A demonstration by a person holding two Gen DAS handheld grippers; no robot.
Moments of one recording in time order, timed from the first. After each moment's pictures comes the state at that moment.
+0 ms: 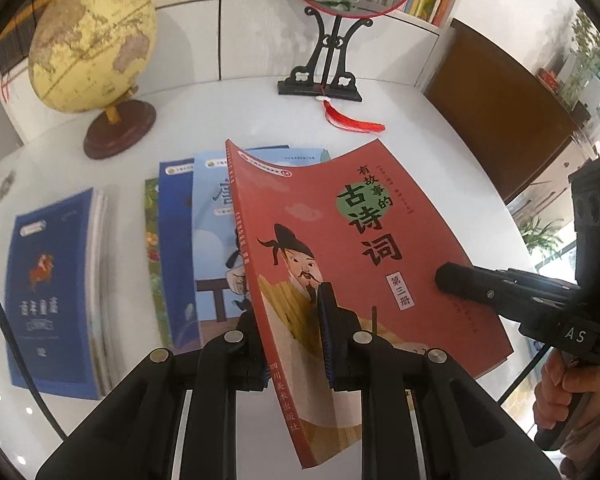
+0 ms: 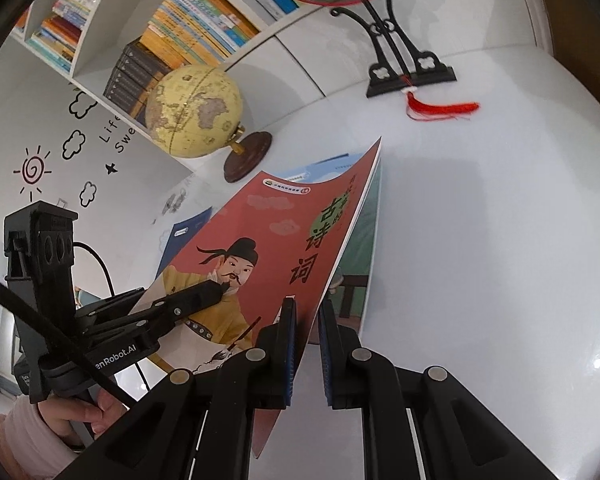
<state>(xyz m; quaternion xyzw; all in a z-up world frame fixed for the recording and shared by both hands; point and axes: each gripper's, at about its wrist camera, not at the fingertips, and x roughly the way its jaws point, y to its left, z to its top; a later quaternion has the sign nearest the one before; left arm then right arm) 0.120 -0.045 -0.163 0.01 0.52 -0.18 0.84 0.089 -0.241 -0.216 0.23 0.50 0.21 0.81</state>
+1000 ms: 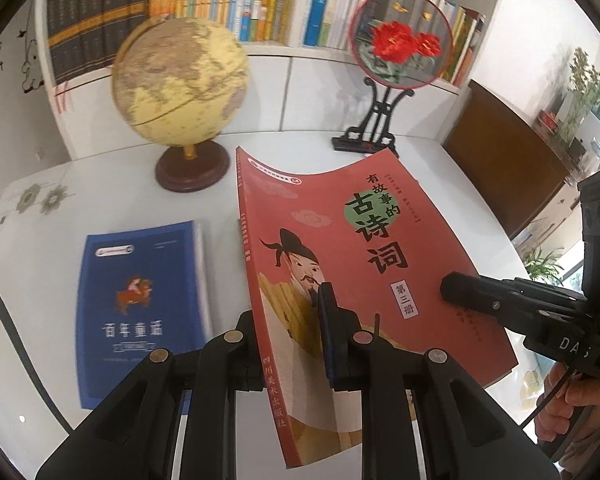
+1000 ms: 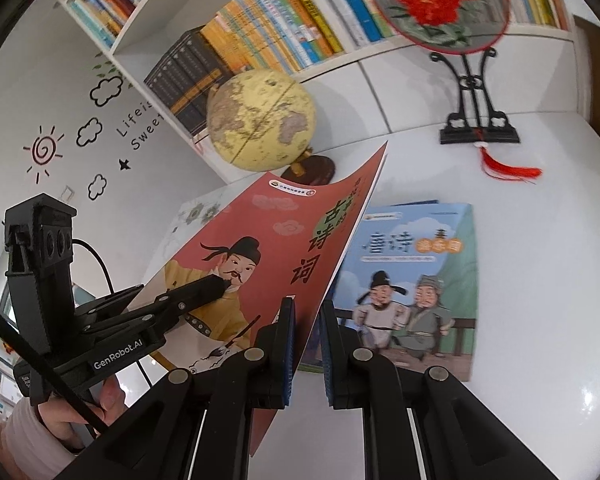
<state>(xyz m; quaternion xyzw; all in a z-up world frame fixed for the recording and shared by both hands) 0.121 0.074 -0.116 -0.02 0.46 -0.16 0.87 0.090 -0.131 -0.152 0.19 0.45 0.22 0.84</state>
